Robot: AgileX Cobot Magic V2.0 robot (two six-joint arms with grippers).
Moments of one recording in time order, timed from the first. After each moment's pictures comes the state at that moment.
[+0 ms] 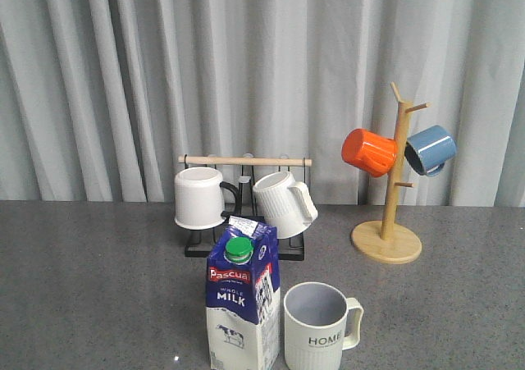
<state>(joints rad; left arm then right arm) -0.08 -0.01 0.02 -0.12 0.05 0.17 0.17 0.33 -0.18 -0.12 0.23 0.09</state>
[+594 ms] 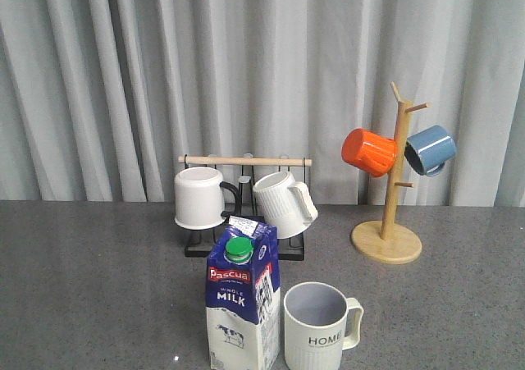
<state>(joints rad) -0.08 -0.01 0.02 -0.12 0.05 0.17 -0.01 0.02 0.03 -0.13 0.04 0.14</state>
